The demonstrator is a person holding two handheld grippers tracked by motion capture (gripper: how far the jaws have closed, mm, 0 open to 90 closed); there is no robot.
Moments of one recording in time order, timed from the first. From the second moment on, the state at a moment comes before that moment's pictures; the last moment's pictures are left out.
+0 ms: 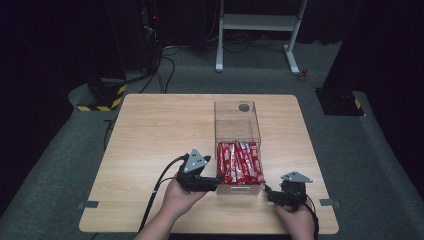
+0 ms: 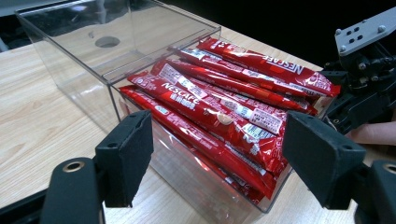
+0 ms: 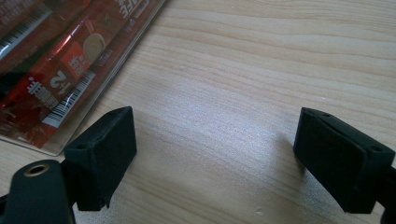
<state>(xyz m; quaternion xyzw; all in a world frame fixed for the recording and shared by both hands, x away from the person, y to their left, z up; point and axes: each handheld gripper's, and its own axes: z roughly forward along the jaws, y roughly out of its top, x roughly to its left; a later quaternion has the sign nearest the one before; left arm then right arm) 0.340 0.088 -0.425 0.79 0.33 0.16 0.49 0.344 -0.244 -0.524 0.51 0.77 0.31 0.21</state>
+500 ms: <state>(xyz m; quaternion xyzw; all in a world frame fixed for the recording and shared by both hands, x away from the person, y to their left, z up) 0.347 0.066 -0.428 0.80 0.32 0.15 0.48 0.344 -0.244 -0.524 0.51 0.77 0.31 0.21</state>
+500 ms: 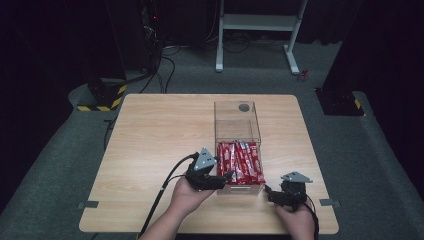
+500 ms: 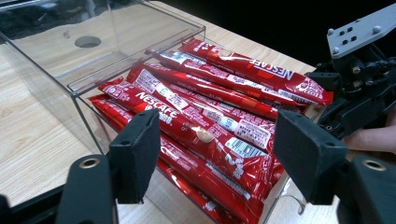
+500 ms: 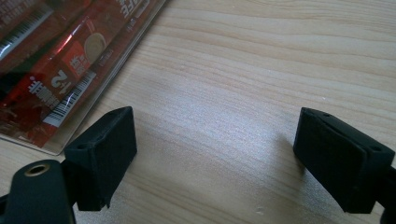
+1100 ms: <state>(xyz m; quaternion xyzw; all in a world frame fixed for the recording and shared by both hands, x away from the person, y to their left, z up) 0.351 0.056 -0.447 0.80 0.34 0.17 0.46 0.344 -0.244 -0.524 0.50 0.78 0.32 0.21</state>
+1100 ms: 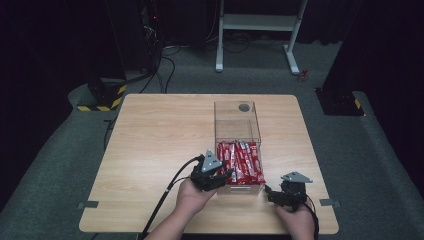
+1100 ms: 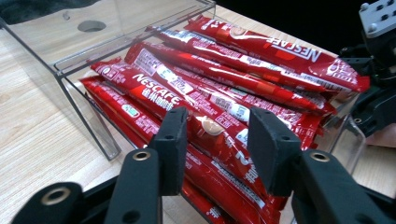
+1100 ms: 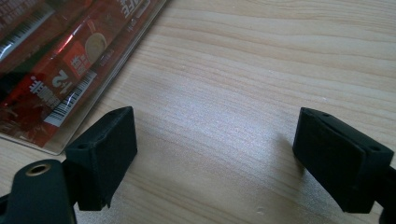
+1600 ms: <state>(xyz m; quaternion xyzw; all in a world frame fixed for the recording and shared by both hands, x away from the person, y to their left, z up) 0.348 0.054 -0.453 0.80 0.34 0.17 0.46 0.344 -0.244 -0.524 0.50 0.78 0.32 0.21</state>
